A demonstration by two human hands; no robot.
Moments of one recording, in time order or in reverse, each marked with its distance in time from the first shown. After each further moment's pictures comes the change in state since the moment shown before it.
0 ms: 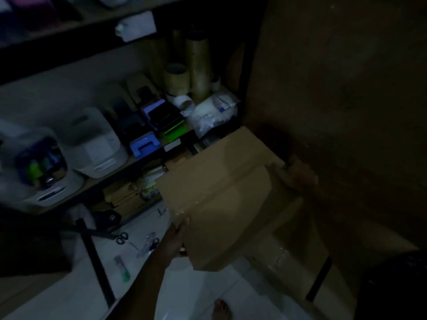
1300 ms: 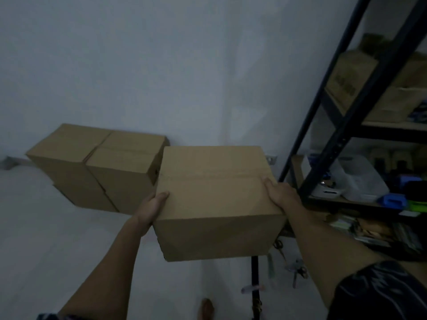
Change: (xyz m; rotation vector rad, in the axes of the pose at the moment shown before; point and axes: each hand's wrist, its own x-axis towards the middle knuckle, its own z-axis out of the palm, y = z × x) left_hand -0.458 -0.337 -0.688 -0.584 0.663 0.353; right_hand -0.649 -0.507 0.309 -0.074 -0.309 -0.623
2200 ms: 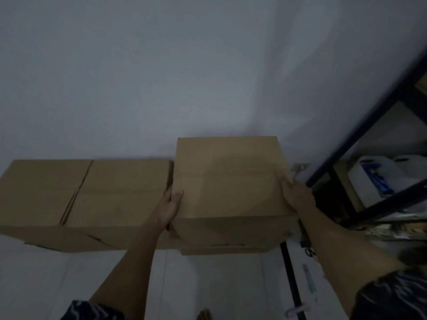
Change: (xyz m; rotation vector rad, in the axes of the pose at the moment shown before) left_hand 0.331 0.124 -0.083 0.317 -0.152 0.199; right_hand 0.202 -0.197 0.101 0.055 0.148 0.139
